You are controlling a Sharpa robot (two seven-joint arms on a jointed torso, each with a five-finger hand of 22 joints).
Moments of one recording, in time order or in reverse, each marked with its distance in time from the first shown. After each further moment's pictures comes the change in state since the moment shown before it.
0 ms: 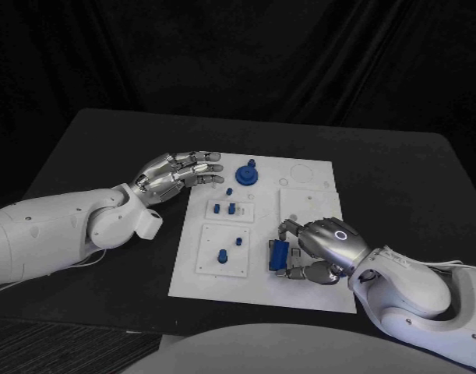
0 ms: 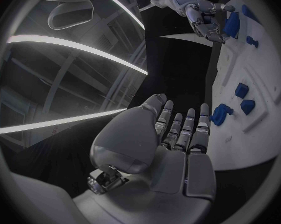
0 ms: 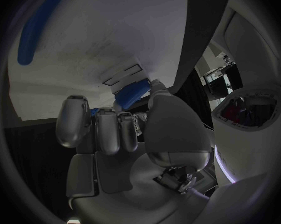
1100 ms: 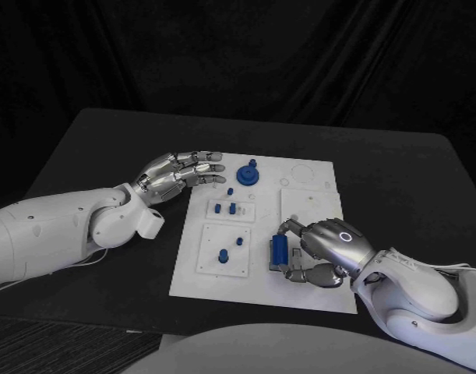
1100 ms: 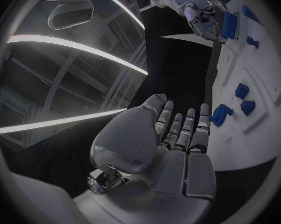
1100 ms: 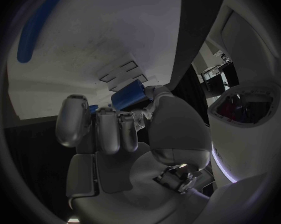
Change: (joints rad) left arm -0.001 0.002 0.000 -0.002 0.000 0.001 0.000; left_hand 0.000 0.000 0.007 -0.007 0.000 -0.004 0.004 0.000 -0.001 0.000 0.000 0.000 0.000 0.000 0.000 0.000 0.000 0.000 0.000 0.000 0.000 -0.001; right arm -0.002 -0.021 0.000 0.012 0.012 -0.033 0.044; right_hand -0.105 0.038 0.107 -0.023 0.798 0.001 0.012 0.022 -0.463 0.002 -0.013 0.000 0.000 -0.003 -0.003 0.000 0.017 0.000 0.004 -0.004 -0.008 0.000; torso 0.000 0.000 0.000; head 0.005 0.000
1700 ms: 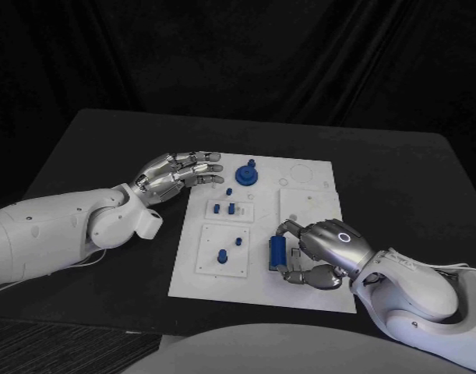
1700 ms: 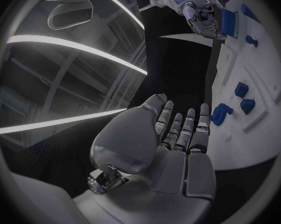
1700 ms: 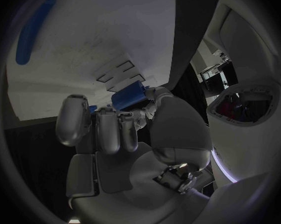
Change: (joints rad) left arm -0.001 0.000 0.000 -0.004 0.000 0.001 0.000; left_hand 0.000 0.000 0.000 0.000 0.000 0.000 0.000 0.000 0.000 0.000 0.000 0.000 0.000 0.000 0.000 0.000 0.000 0.000 0.000 0.000 0.000 0.000; right arm 0.000 -0.001 0.000 0.012 0.008 0.014 0.000; right_hand -0.035 -0.012 0.054 0.018 -0.039 -0.005 -0.005 -0.019 0.000 -0.002 -0.002 0.000 0.000 0.000 0.000 0.000 -0.002 0.000 -0.004 -0.004 -0.008 0.000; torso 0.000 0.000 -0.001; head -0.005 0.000
